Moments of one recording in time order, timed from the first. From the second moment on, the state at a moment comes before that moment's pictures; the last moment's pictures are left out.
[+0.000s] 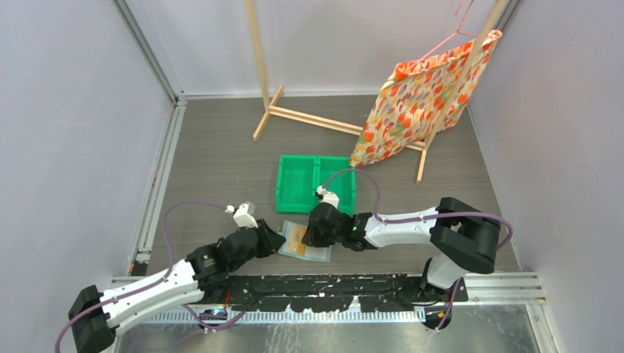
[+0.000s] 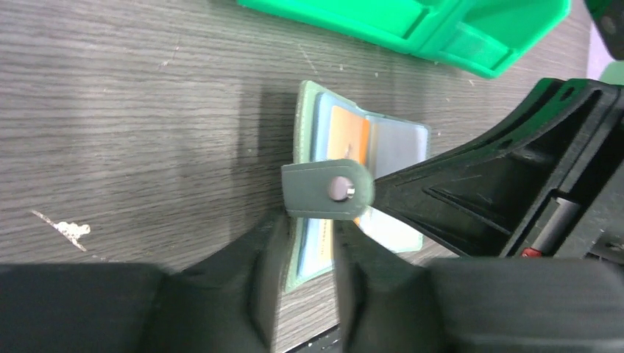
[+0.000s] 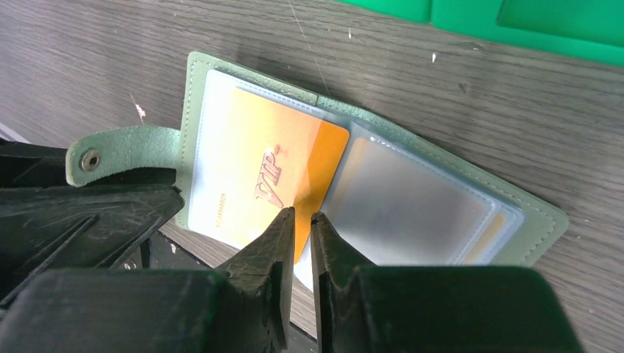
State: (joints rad) left arm -0.99 0.53 0.14 -0.22 -0.32 -1.06; right arm 1.14 1.59 0.73 0.04 0.12 1.04
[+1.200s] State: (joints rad) left arm -0.99 0.59 0.05 -0.02 -0.22 -1.08; right arm 1.10 1.55 0.62 0.16 0.06 1.09
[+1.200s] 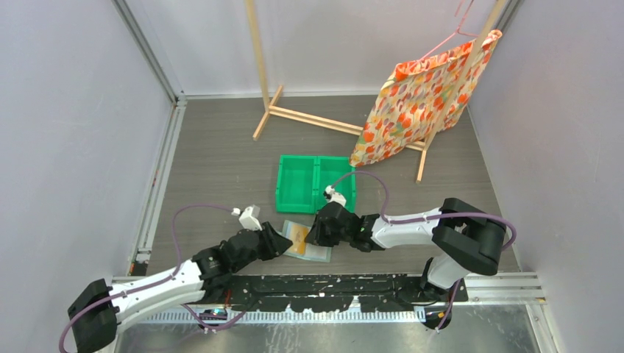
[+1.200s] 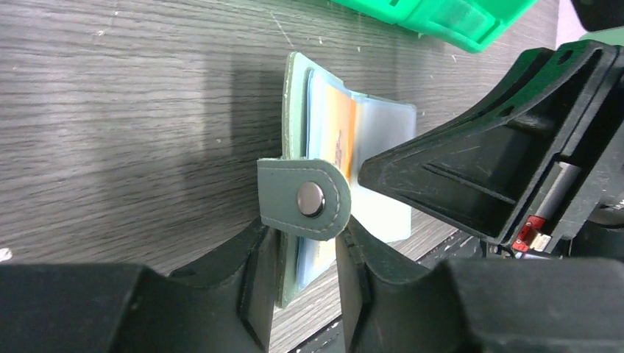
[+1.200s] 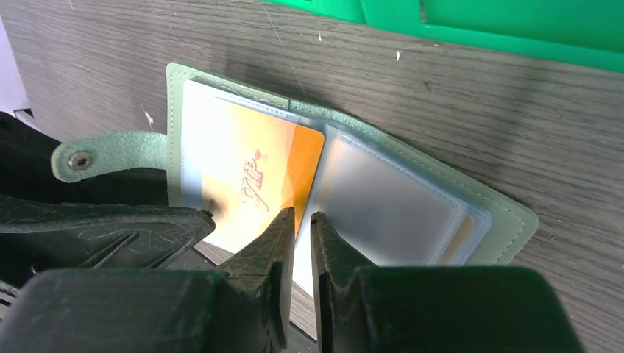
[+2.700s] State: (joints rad) left arm -0.94 0.10 0.03 -0.10 -0.19 -1.29; right arm 1.01 1.27 0.34 0.66 -0.09 1.31
